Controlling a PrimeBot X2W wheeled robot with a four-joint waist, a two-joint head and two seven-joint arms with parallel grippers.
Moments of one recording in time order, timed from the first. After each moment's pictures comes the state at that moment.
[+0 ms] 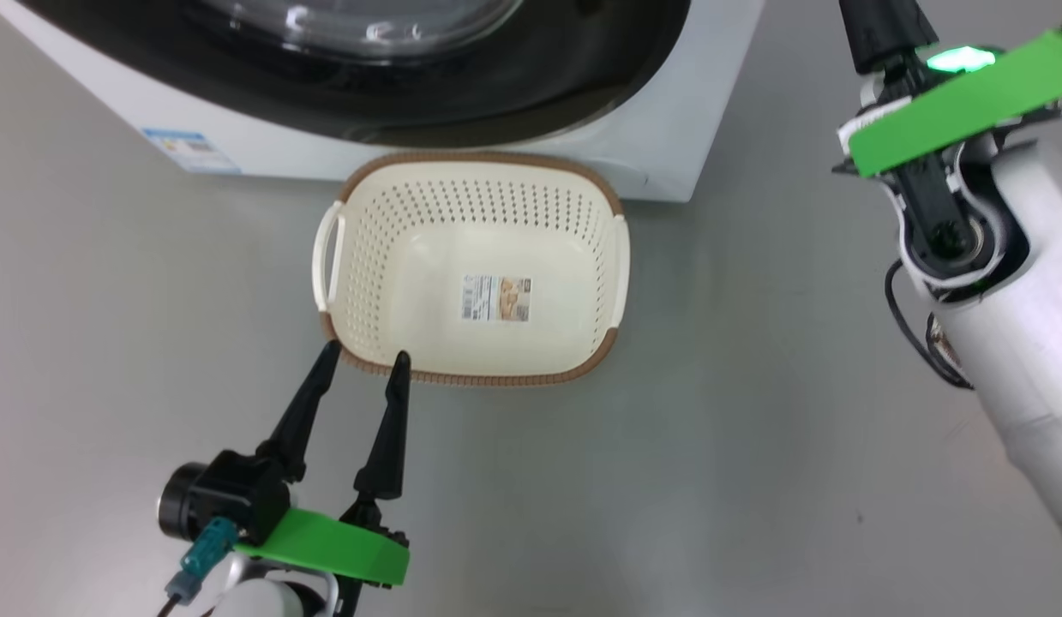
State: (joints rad) left arm -0.23 0.04 -0.16 0.20 -0.23 -0.09 -0.25; right arm -0.91 -0.28 0.40 0.38 1.15 0.12 -0.20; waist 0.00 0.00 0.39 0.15
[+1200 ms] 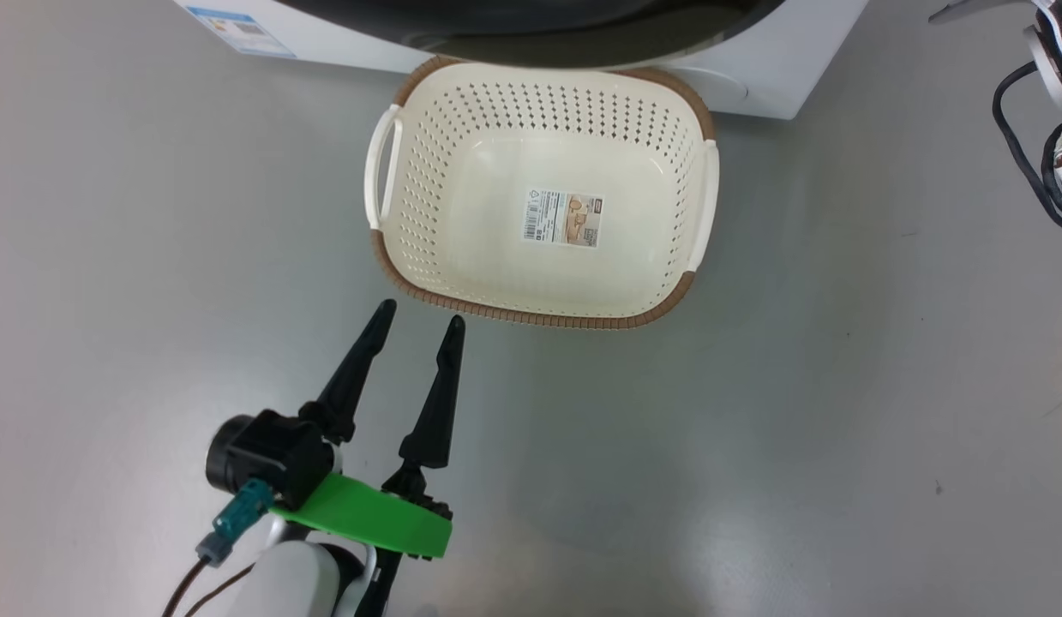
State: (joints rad) left arm -0.34 0.03 -0.27 0.20 -0.31 -0.09 -0.25; right arm -1.27 -0.39 0.54 0.55 1.59 0.12 0.28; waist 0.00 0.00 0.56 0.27
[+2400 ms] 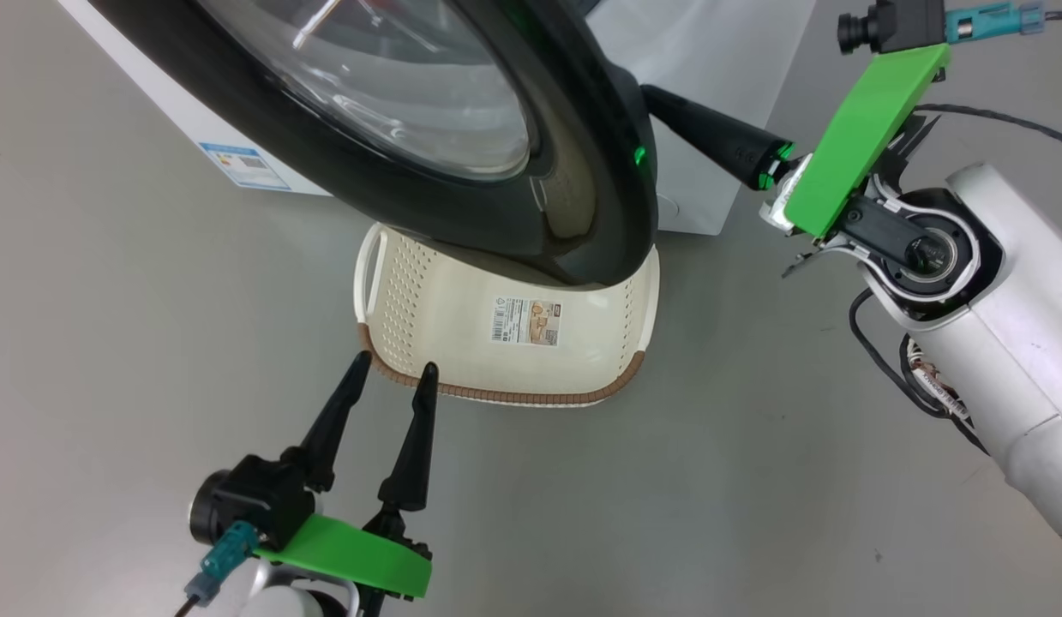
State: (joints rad) left arm -0.24 0.03 -0.22 0.21 -0.30 -0.09 -0.25; right arm -0.96 -0.33 0.62 0.40 1.60 0.12 0.37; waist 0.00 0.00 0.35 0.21
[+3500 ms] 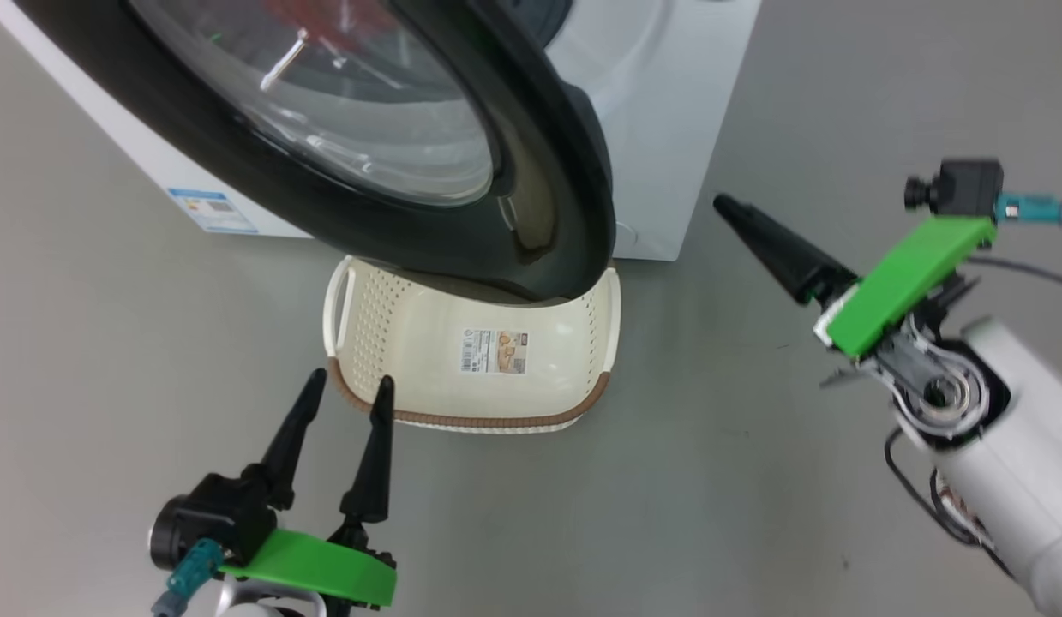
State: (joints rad) left arm -0.20 0.03 -0.15 0.21 -0.27 -0.09 -0.25; right arm -0.71 -0.39 0.57 0.39 1.56 0.12 0.15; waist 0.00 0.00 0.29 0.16
